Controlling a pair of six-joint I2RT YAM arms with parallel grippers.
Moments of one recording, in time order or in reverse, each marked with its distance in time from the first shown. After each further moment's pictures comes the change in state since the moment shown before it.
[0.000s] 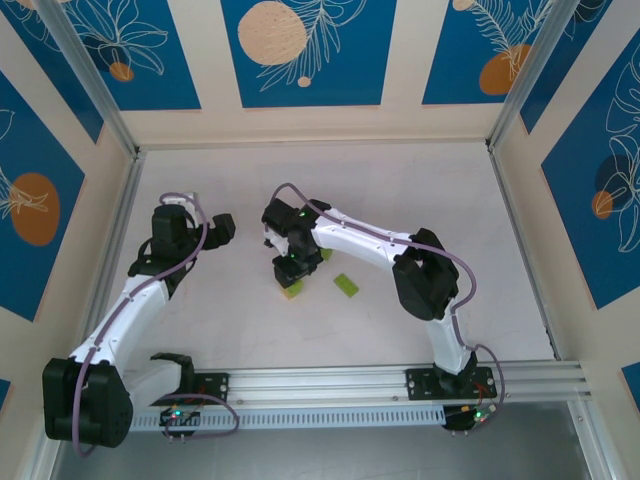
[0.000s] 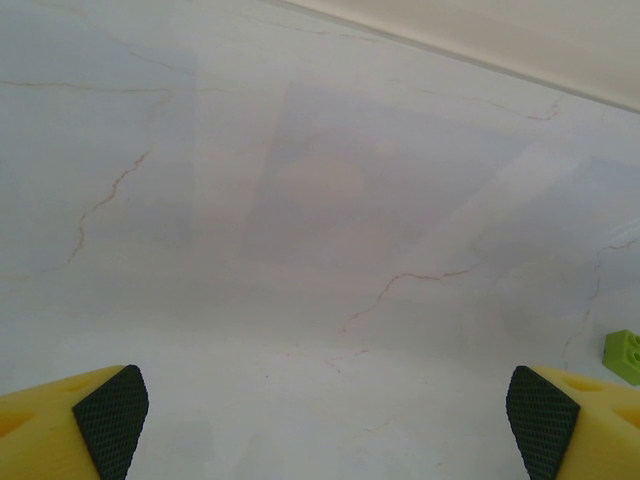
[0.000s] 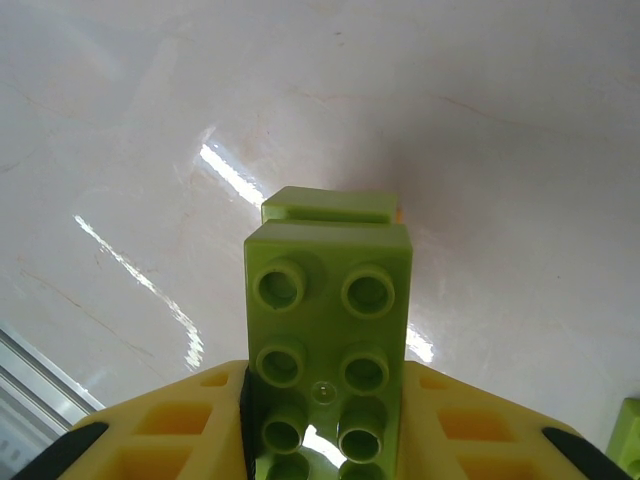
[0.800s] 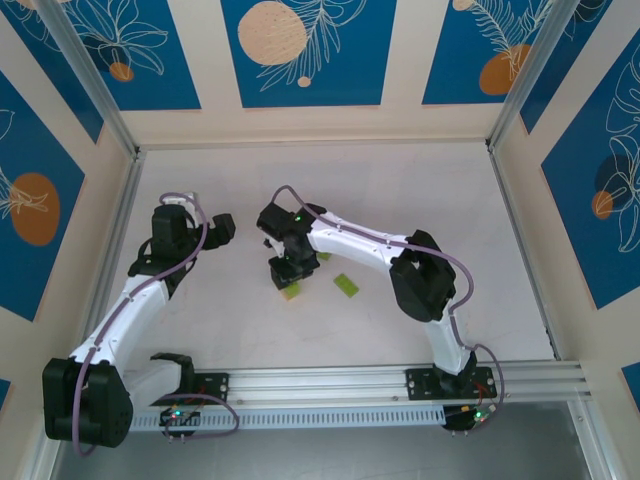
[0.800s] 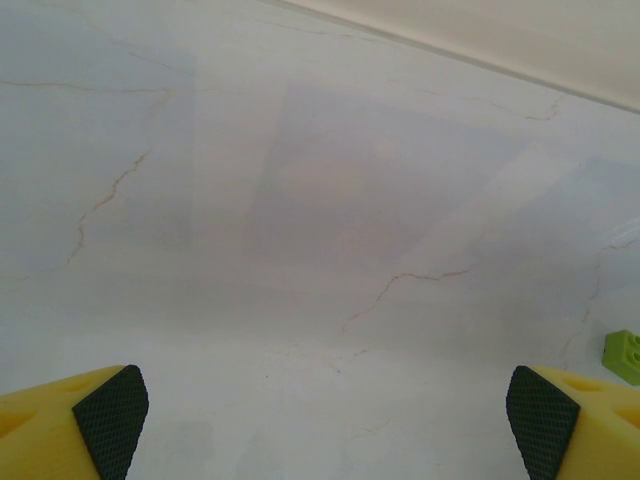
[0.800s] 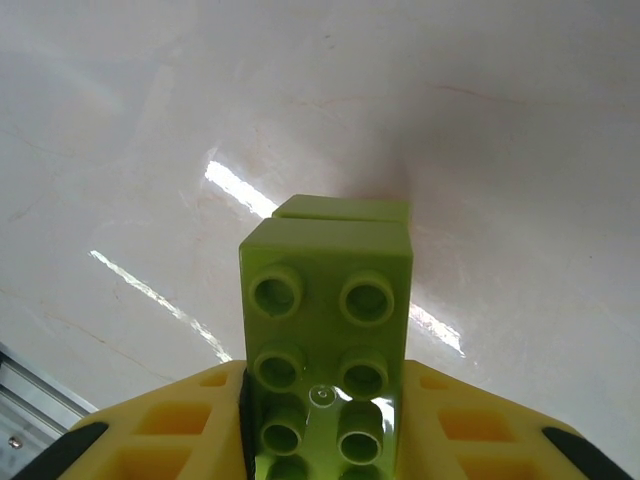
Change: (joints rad) left arm 0.000 0.000 0.000 0.000 0.000 0.000; right arm 0.030 0.006 -0.006 0.020 0.029 0.160
